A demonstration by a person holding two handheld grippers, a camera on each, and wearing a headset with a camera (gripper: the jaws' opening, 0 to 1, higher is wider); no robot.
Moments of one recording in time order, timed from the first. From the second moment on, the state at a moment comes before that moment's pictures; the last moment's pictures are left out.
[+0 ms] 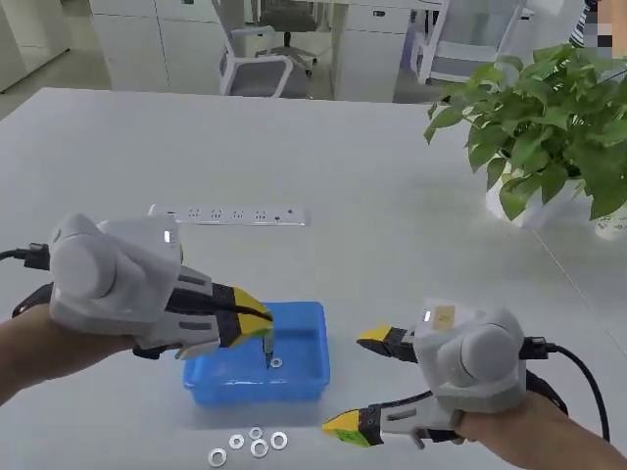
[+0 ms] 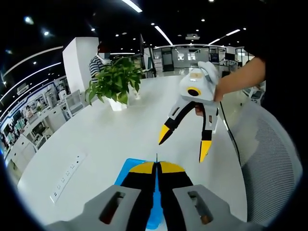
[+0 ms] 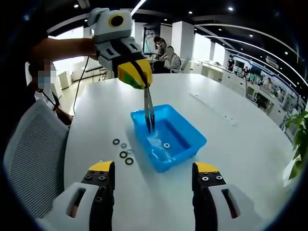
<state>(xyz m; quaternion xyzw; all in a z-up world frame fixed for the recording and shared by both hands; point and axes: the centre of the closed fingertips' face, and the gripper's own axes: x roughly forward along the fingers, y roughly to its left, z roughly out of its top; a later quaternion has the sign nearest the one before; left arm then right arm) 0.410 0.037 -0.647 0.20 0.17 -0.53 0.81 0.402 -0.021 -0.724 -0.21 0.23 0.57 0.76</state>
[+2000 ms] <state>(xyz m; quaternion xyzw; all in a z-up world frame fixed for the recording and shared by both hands) 0.372 0.013 -0.679 0.19 0.18 -0.57 0.78 0.373 -0.007 -0.736 -0.23 0.20 0.62 0.72</state>
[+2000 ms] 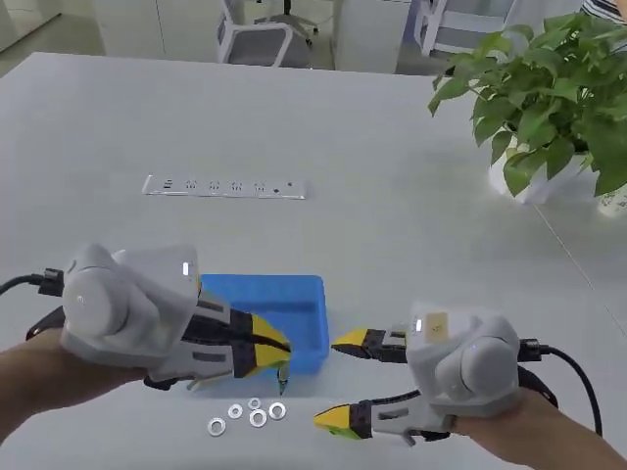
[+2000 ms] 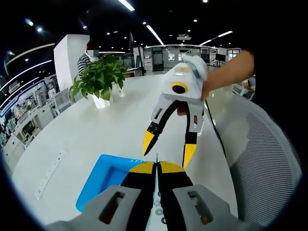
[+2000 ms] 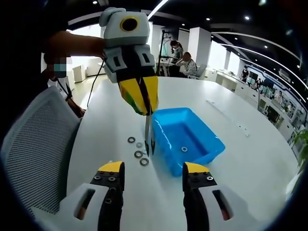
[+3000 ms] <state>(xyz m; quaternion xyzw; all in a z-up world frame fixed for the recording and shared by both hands) 0.363 0.010 -0.701 0.18 0.21 -0.58 0.77 0.362 -0.003 -0.748 -0.23 0.21 0.63 0.71</state>
